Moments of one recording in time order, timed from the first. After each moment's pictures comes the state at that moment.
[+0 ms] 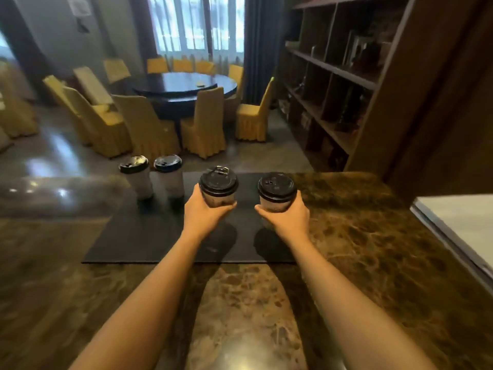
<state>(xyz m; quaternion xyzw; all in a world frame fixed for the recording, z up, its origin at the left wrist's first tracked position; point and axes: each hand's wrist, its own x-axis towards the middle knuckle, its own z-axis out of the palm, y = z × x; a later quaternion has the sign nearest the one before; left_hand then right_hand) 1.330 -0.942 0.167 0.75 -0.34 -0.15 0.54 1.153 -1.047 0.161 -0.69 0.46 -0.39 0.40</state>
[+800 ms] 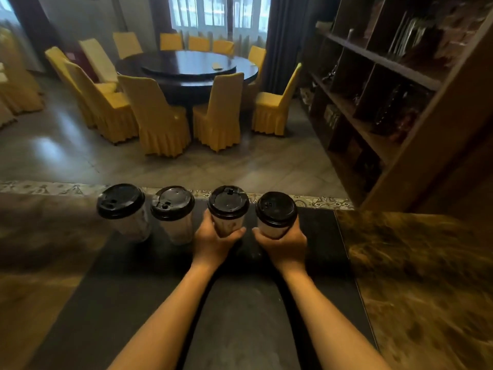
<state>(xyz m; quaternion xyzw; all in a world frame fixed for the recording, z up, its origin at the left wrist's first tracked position) 1.489 -1.075 0.066 0.78 -0.30 -0.14 0.53 1.354 -1.172 0.064 -0.70 0.48 -0.40 0.34</state>
